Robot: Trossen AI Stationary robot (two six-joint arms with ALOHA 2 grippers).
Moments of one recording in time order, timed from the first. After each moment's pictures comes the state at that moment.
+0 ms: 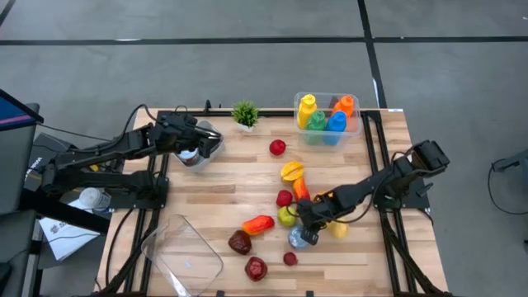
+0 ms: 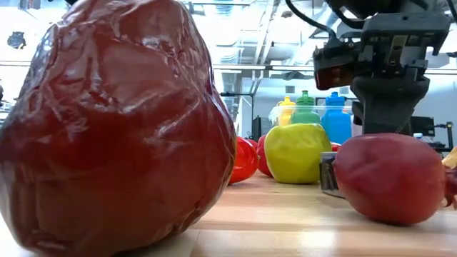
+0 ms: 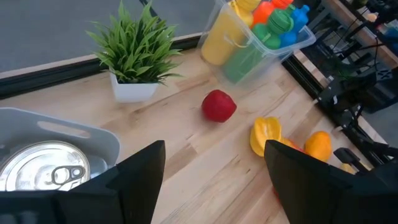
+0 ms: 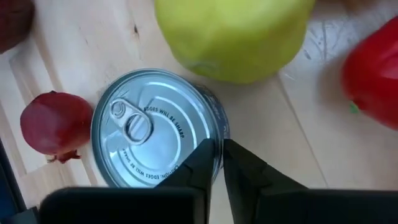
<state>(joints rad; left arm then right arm) 0.35 0.85 0.80 -0.50 -0.21 -0.63 0.37 1.65 0.85 -0.38 -0.03 0.83</state>
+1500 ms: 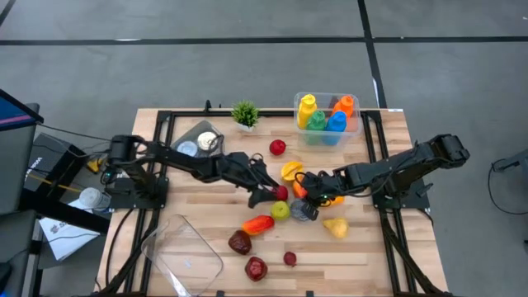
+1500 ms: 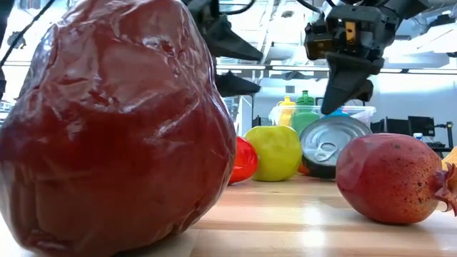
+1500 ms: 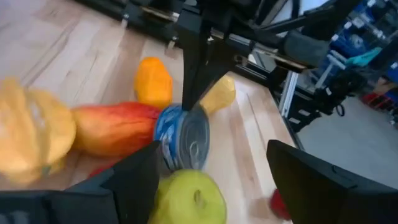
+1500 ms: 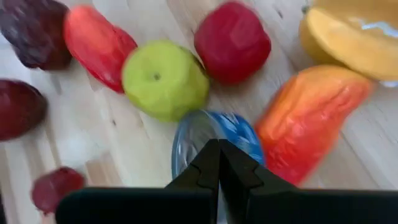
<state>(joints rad) 0.03 1.72 0.86 0.53 0.27 -0.40 0.21 1.39 0.84 -0.45 0.11 0.71</state>
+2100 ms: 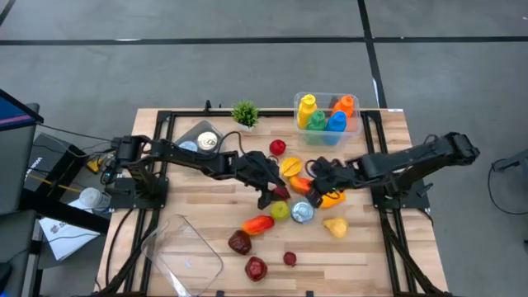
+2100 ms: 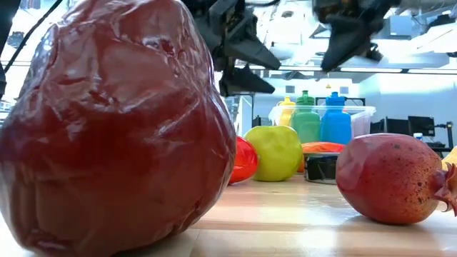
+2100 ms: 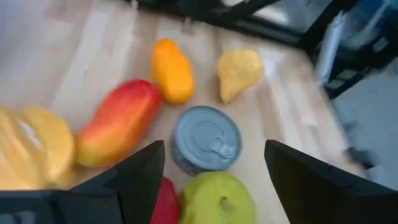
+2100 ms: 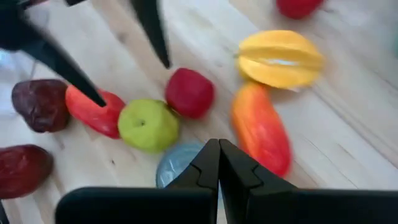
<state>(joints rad) 0.01 1.77 1.13 0.10 0.19 -0.21 0.25 1.27 1.02 -0.77 0.33 0.89</state>
